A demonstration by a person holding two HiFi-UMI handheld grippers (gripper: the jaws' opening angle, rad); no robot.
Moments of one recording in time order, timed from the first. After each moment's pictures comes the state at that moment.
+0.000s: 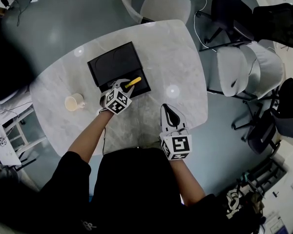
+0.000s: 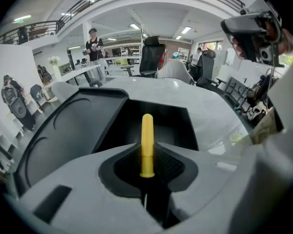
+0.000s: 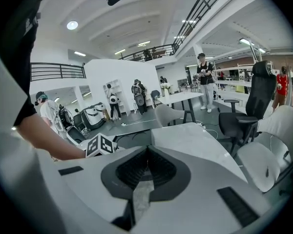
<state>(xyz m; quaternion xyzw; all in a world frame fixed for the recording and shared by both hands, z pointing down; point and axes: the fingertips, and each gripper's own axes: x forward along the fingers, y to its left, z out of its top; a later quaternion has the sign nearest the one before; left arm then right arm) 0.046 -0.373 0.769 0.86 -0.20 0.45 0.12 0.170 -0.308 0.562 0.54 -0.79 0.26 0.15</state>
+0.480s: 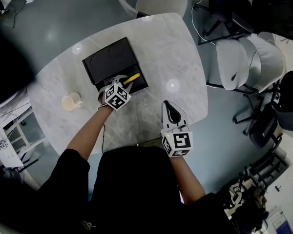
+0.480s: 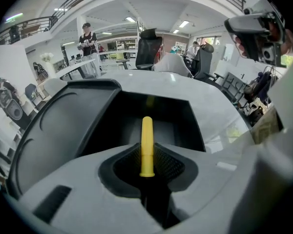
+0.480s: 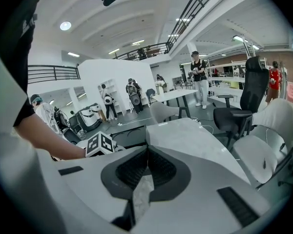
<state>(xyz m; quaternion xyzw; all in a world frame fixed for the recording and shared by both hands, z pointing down) 0.054 -0.370 0.787 0.85 -0.18 0.48 0.13 0.186 -0.300 0.580 0.56 -0.77 0.28 0.15</state>
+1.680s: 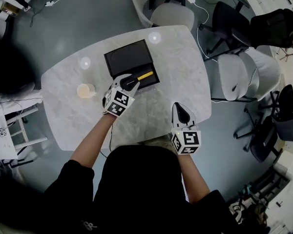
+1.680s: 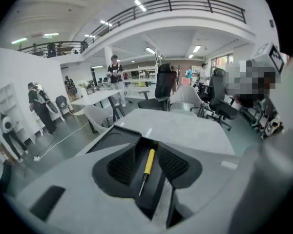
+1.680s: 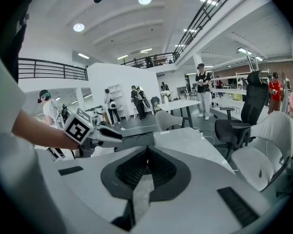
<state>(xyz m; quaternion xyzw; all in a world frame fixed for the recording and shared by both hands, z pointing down) 0.026 -0.343 0.620 0.88 -0.33 0.34 0.09 0.185 -0.239 0.539 0.55 -0.79 0.22 0.13</state>
